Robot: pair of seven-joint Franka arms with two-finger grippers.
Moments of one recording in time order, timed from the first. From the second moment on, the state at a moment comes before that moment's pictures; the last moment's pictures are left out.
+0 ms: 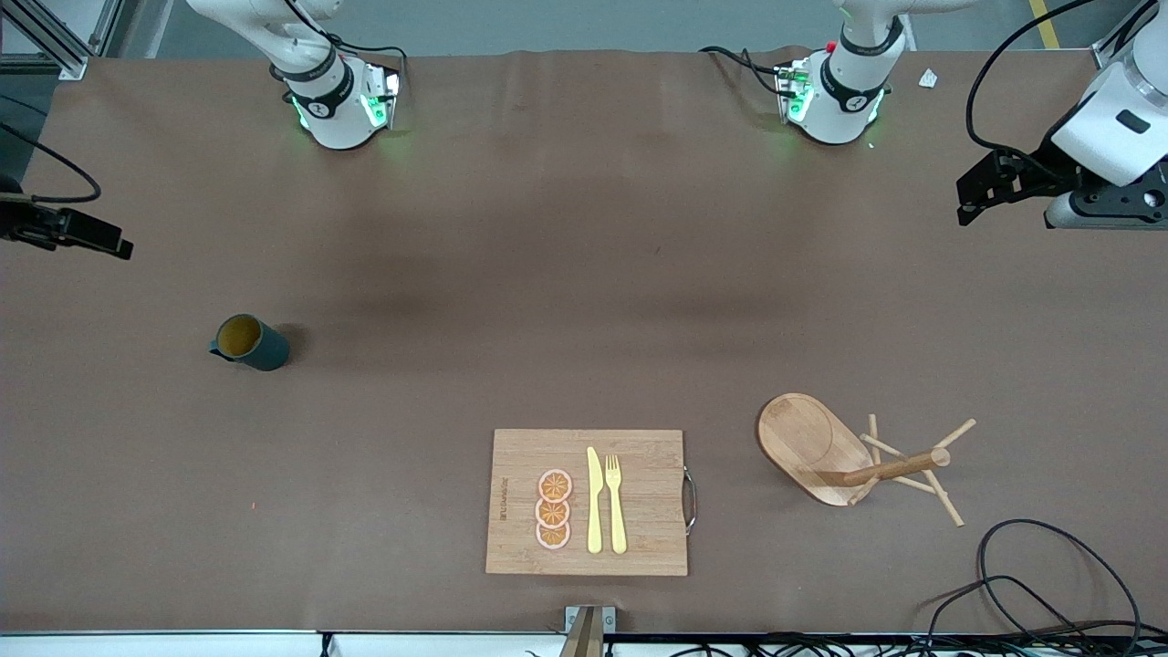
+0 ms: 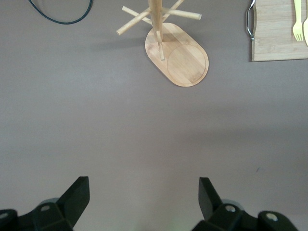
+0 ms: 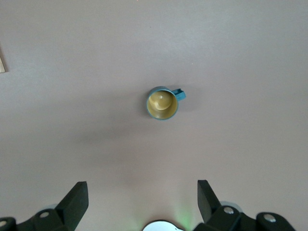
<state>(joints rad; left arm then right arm) -0.01 -0.08 -0.12 -1.62 0.02 1.56 -0.06 -0.03 0.07 -0.07 -1.49 0.00 1.41 0.04</state>
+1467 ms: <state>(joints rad) 0.00 -0.07 -0.11 -1.58 0.03 1.55 -0.06 0.00 -0.10 -0.08 -1.62 0.00 1.41 0.04</state>
